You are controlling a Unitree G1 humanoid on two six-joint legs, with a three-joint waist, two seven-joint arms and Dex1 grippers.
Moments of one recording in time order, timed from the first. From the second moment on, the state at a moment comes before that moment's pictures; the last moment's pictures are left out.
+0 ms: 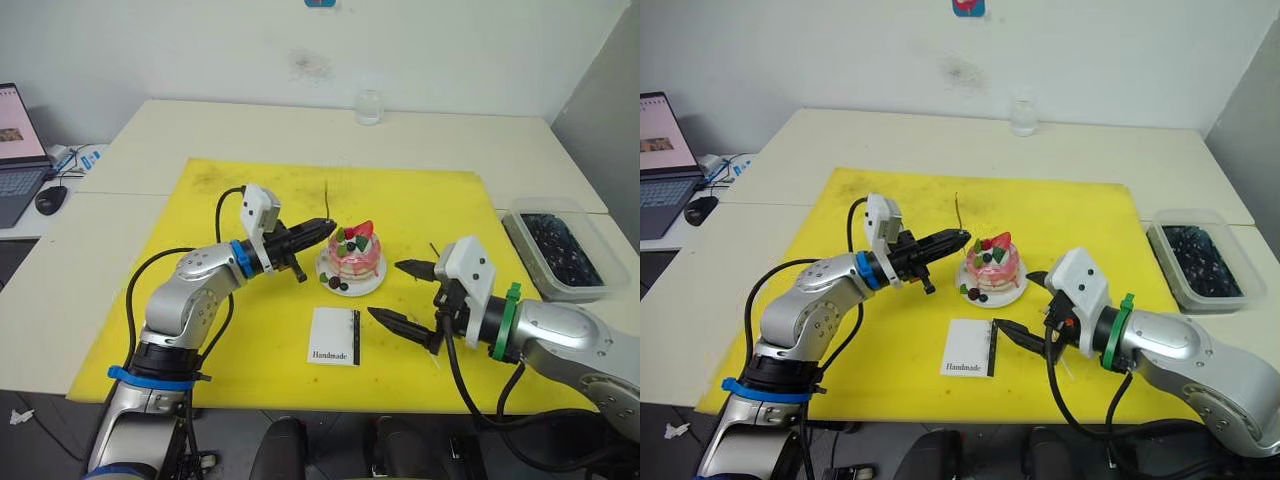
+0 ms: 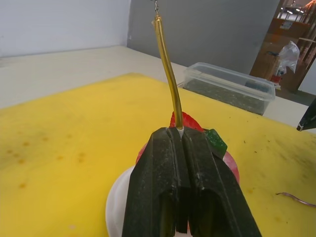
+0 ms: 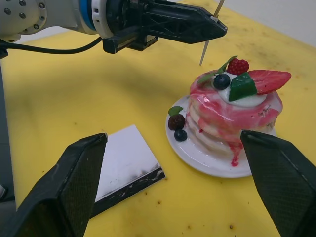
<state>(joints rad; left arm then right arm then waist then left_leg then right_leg) -0.51 0.47 -0.05 -0.02 -0.58 0.43 -0.80 -0.23 -0.81 0.07 -0.83 0.89 0.87 0.30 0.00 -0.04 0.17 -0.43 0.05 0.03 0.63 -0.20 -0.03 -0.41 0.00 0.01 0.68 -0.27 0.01</state>
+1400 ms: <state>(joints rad) -0.44 0.32 -0.06 0.13 -0.35 0.16 -0.83 -0.20 -0.77 0.06 -0.87 0.88 0.93 0.30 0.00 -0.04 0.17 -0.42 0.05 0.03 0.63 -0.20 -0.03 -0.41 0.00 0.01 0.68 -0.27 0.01</state>
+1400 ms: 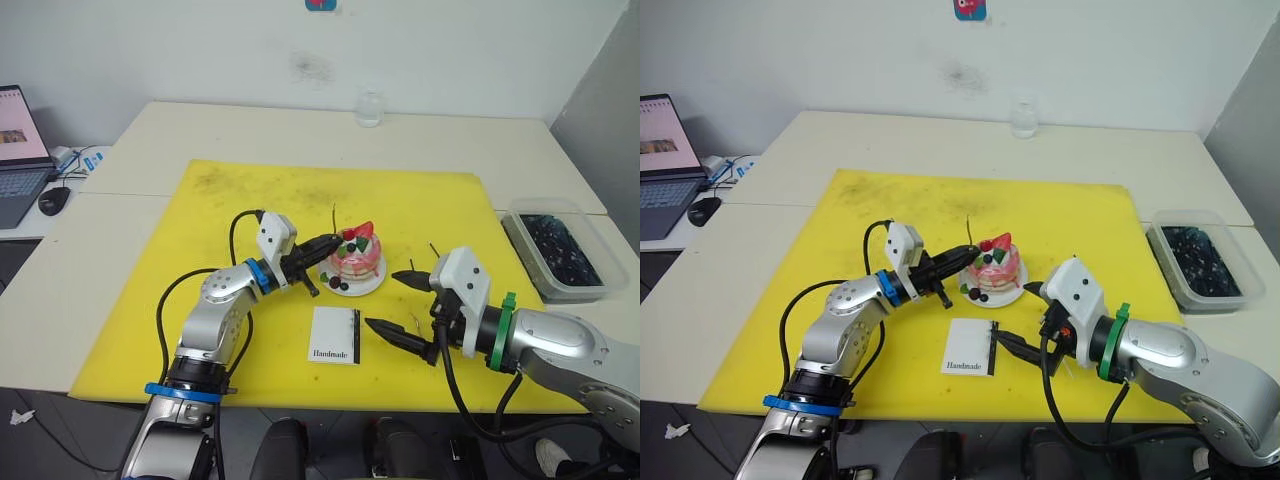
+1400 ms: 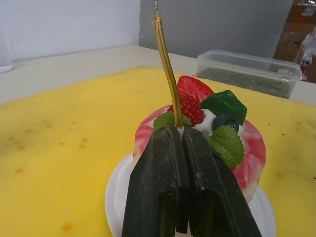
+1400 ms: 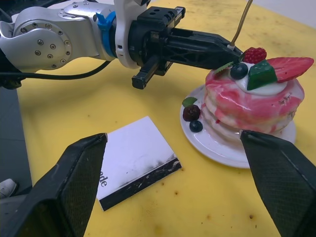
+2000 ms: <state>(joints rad) -0.45 0.37 -0.01 0.10 -0.37 0.25 -0.82 -0.19 -0.74 0.06 -0.87 0.83 0.92 0.30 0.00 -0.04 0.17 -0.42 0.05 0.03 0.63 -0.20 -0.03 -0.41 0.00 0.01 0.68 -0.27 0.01</state>
